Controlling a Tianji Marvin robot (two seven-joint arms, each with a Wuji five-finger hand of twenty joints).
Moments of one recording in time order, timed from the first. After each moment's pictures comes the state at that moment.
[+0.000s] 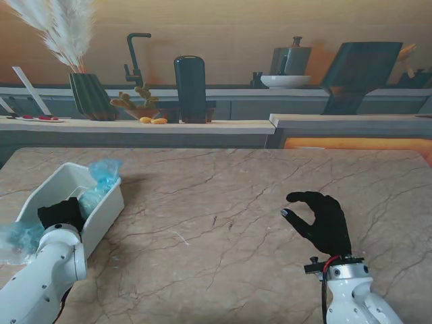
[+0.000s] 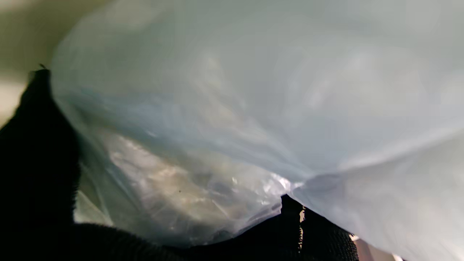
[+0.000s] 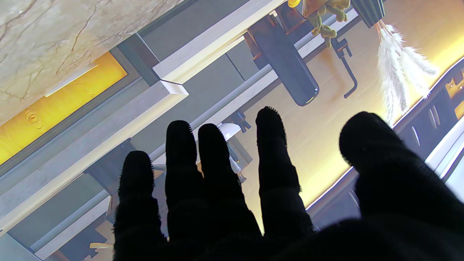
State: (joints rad) left arm 1.55 -1.05 -1.32 -1.44 1.21 0.59 -0.11; right arm -1.98 -1.18 1.45 -1.84 -0.68 -0.20 -0.50; left_hand 0.54 -0.66 0.46 -0.15 0.35 0.23 0.70 0.61 0.67 0.26 0.44 0.70 0.70 0.30 0.67 0.74 0.35 0.29 1.12 0.72; right_hand 0.48 -0.37 0.51 0.00 0.70 0.00 0.52 0.70 0.67 0.26 0.53 0.41 0.59 0.22 0.42 0.56 0.20 0.30 0.47 0.80
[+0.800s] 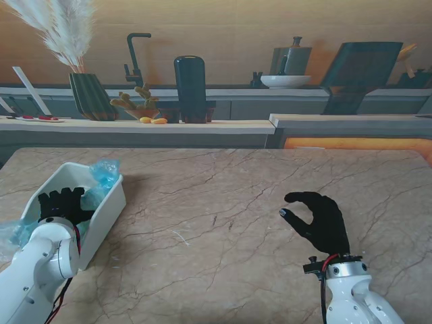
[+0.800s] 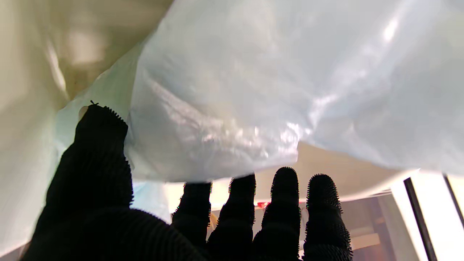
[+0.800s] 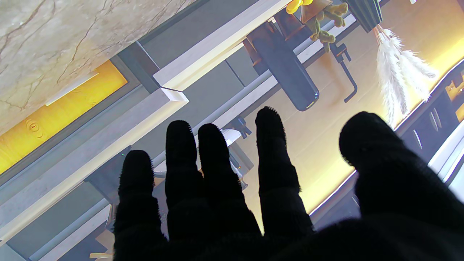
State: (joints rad) left arm 1.63 -1.06 -1.44 -1.60 1.16 0.44 -0.15; right arm -1.97 -1.18 1.45 -1.83 -0.67 -0.19 -0.46; left_hand 0.78 -0.32 0.10 -0.07 0.33 0.13 0.37 0.45 0.38 0.22 0.25 0.42 0.27 0.29 0.27 0.50 -0.01 0.26 0.63 0.58; right_hand 0.48 -0.37 0.51 0.00 0.70 0.00 0.52 0.70 0.67 0.26 0.53 0.41 0.59 0.22 0.42 0.56 0.20 0.30 0.47 0.80
